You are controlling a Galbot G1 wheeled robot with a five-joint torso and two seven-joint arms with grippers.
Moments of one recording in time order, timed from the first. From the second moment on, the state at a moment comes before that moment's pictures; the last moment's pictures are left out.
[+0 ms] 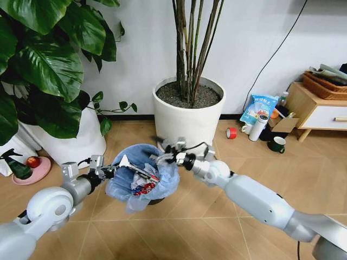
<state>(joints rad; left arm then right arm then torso) 1.27 -0.58 -0.36 -2.02 -1.22 0.37 -0.19 -0.57 0.98 -0.35 1.40 1.14 0.29 -0.51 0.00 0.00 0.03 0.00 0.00</state>
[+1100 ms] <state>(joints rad) 1.55 -0.82 -0.72 -2.03 -0.93 0.29 -0.06 -1.65 1.21 0.82 1.75 0.73 0.44 -0.37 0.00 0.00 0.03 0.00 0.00</state>
